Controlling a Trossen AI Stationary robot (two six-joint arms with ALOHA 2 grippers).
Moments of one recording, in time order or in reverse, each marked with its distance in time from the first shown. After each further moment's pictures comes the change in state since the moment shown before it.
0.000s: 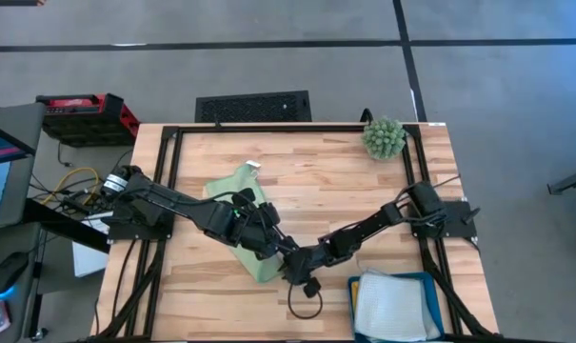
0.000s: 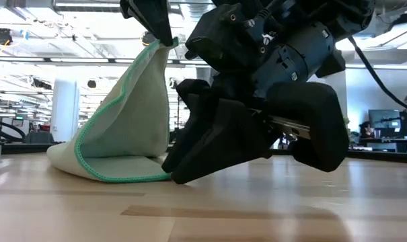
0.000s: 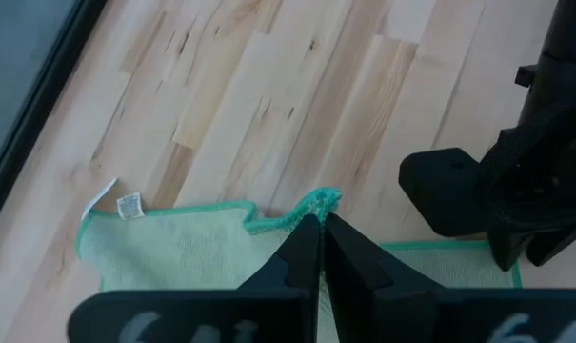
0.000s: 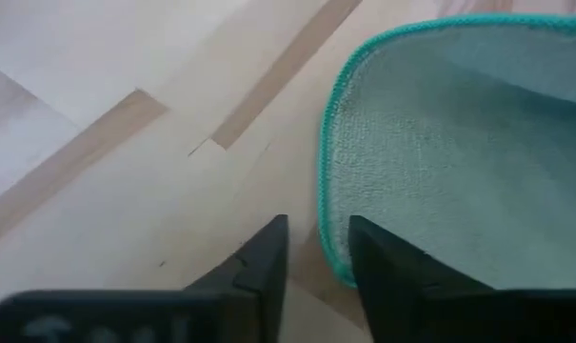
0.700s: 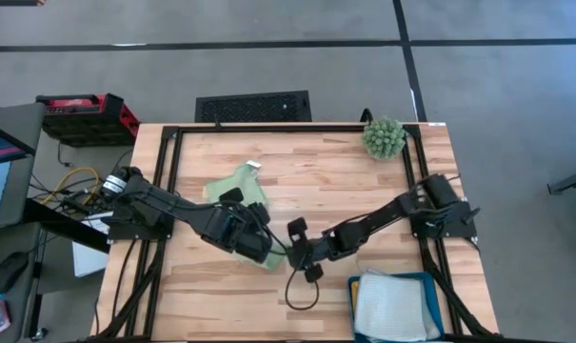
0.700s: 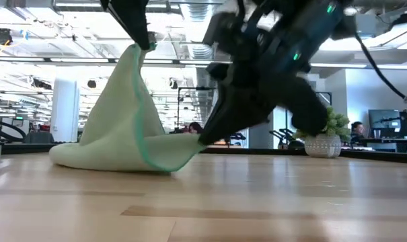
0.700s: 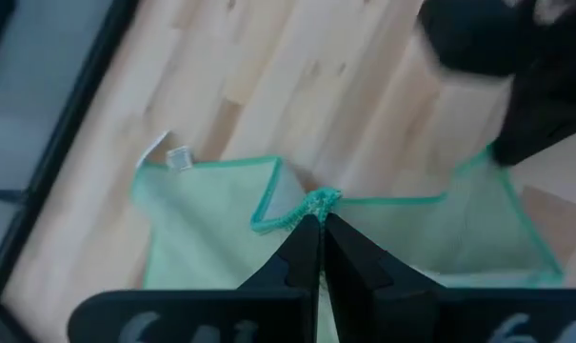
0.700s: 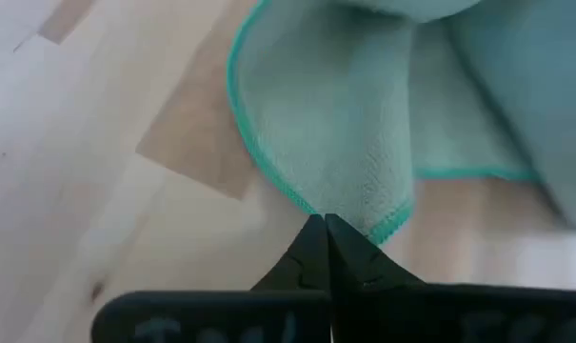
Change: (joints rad) left arm -0.040 0.000 0.000 -0.201 -0.074 -0.158; right arm 0.006 -0.160 -0.006 -0.302 0.285 0.082
